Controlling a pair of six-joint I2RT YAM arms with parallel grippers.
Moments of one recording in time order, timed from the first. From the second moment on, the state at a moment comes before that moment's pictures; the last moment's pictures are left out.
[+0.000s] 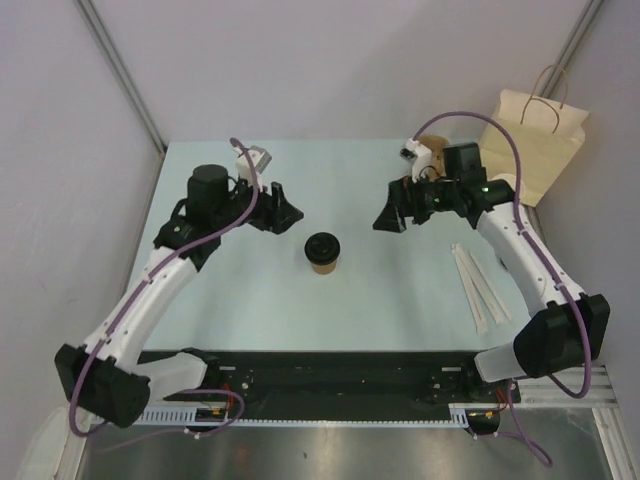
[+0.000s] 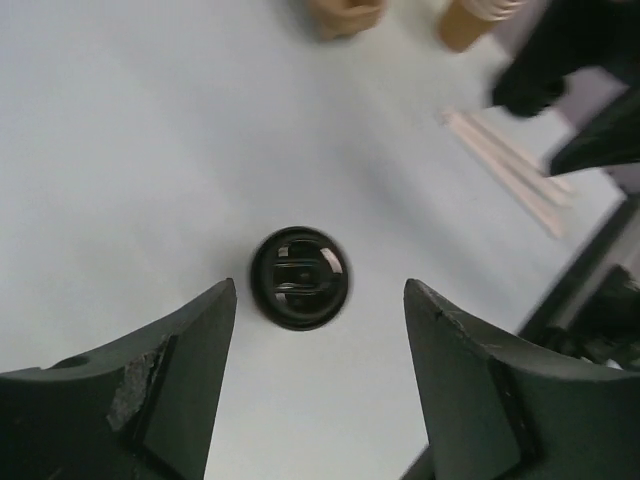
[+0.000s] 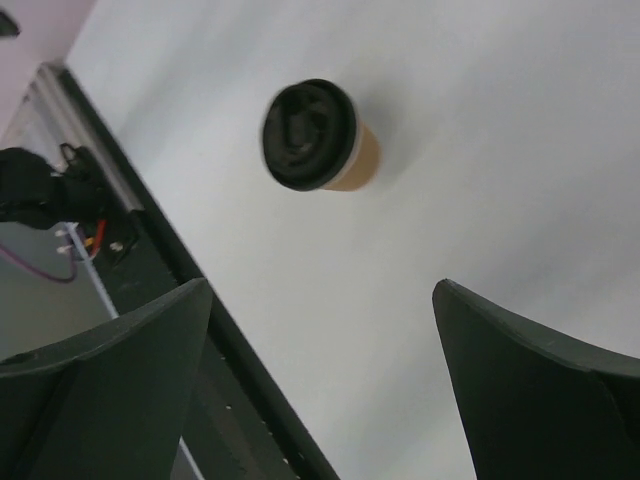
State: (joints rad) left arm -0.39 1.22 1.17 -0.42 0.37 -0.15; right arm 0.24 1.40 1.37 -0.73 -0.69 -0.06
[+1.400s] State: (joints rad) left arm -0.29 1.65 0.74 0.37 0.95 -0.87; right arm 0.45 2.03 1.37 -0.17 -1.08 0.63
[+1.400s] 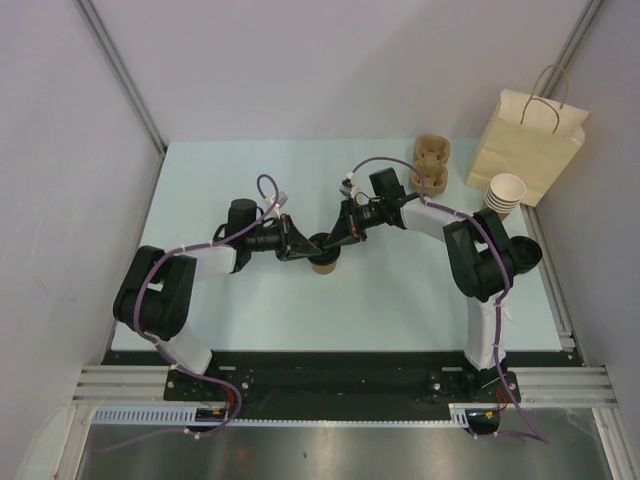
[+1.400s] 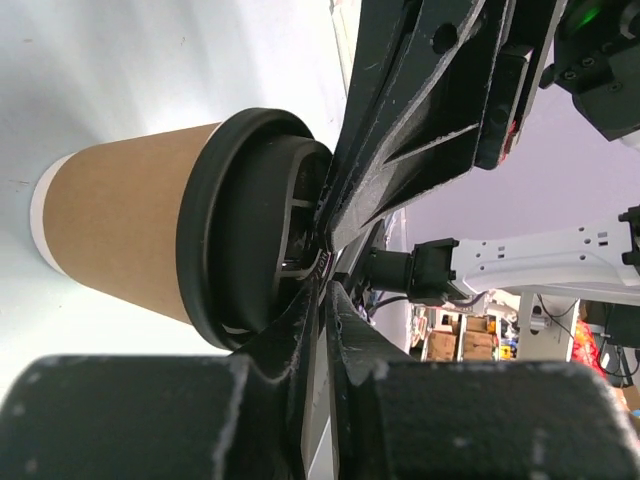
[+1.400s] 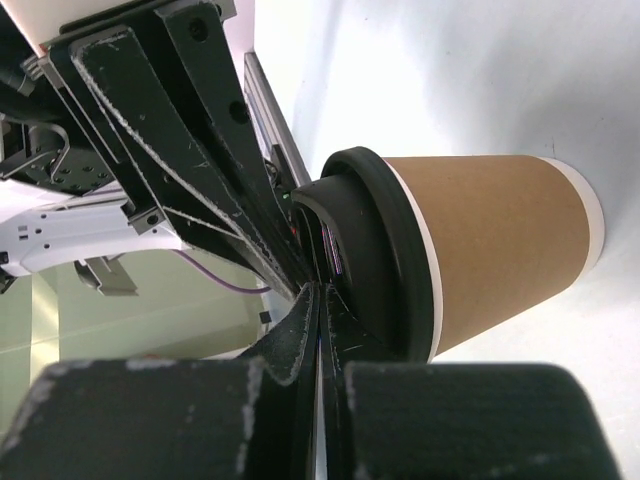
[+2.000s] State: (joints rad) left arm -0.28 1.68 0.78 0.33 0.95 -0.84; right arm 0.43 2.07 1.40 -0.20 -1.14 0.57
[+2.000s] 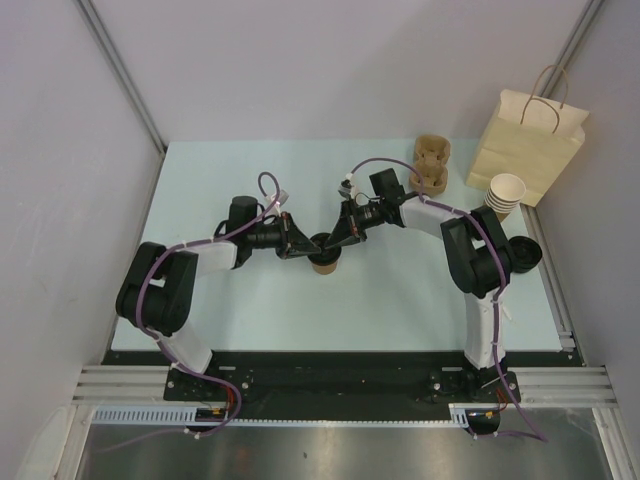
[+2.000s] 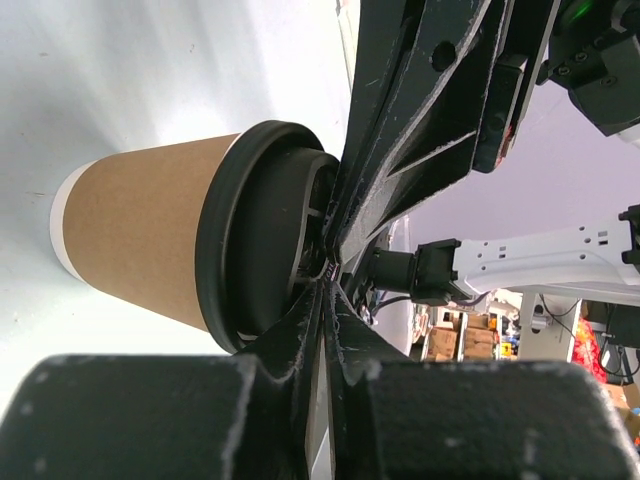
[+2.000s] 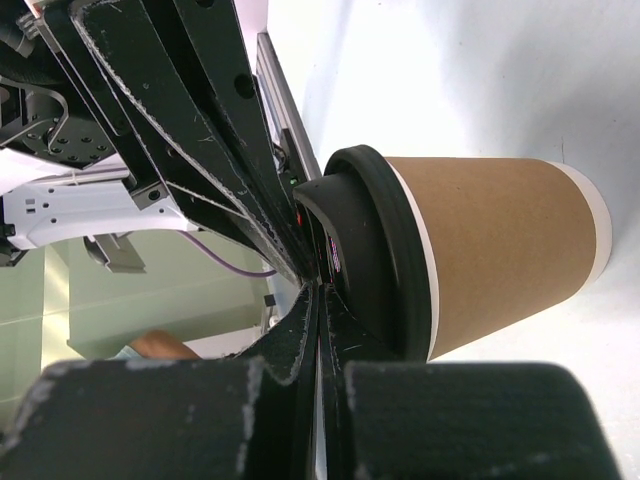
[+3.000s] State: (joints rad) left arm -0.28 1.74 0.86 0.22 0.98 -0.78; right arm 0.42 2.13 1.44 -0.24 -1.21 0.54
